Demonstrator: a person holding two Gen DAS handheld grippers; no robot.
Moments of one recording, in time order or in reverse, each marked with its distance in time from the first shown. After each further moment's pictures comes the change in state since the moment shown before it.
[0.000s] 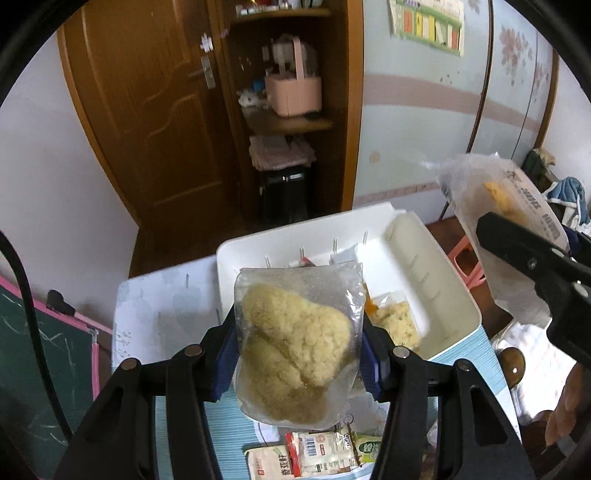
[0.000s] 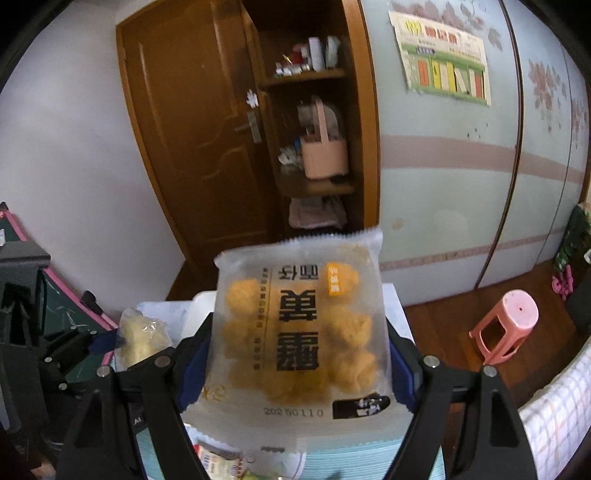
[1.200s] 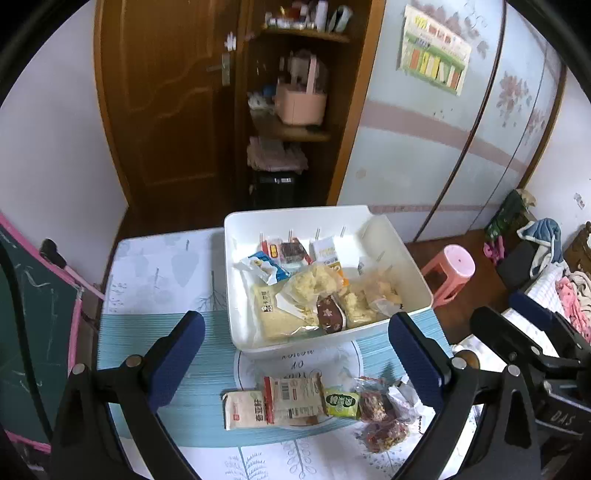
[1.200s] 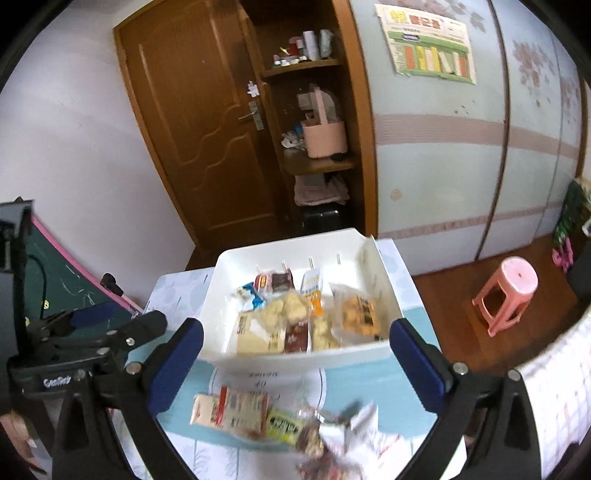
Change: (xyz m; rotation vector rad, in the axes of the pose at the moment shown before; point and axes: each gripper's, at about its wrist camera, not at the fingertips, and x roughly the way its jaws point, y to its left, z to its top) left arm -0.097 0.028 -0.071 -0.143 -0.080 -0.103; right arm -0.082 0.017 -0.060 0.062 0.046 0.030
